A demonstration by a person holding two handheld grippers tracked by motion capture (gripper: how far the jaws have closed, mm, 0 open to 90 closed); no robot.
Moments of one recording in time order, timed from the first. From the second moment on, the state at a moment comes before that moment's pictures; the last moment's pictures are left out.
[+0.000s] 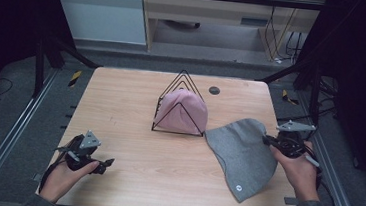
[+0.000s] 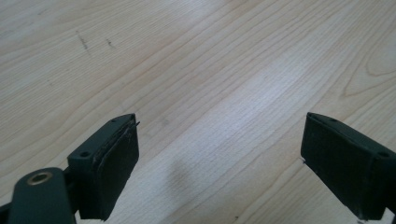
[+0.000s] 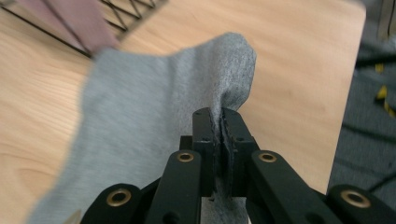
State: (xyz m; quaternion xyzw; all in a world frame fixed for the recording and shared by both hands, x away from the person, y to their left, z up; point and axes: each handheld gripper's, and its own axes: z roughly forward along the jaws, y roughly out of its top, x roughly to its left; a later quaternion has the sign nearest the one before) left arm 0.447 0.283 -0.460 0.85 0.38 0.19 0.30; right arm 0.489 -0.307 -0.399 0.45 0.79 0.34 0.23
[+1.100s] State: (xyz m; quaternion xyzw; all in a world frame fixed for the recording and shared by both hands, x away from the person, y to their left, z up) left arm 0.468 0.194 -0.377 0.94 0.19 0.11 0.25; right arm 0.441 -0.201 -0.273 0.23 0.87 0.36 0.25
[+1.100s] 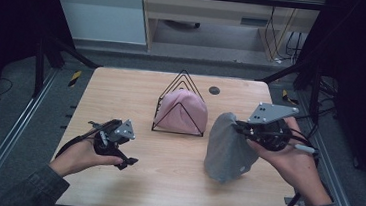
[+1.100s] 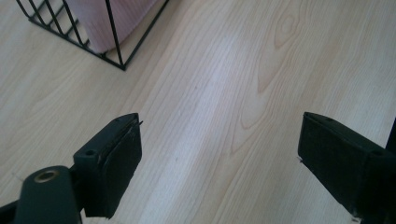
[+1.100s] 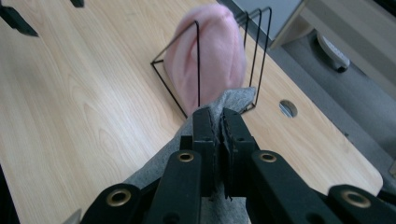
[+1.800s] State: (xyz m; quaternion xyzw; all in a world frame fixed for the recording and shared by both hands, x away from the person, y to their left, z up) left arm 0.468 0.175 -0.352 0.92 0.20 0.13 0.30; right arm 0.448 -0.126 -0.249 0.16 0.88 0.38 0.25
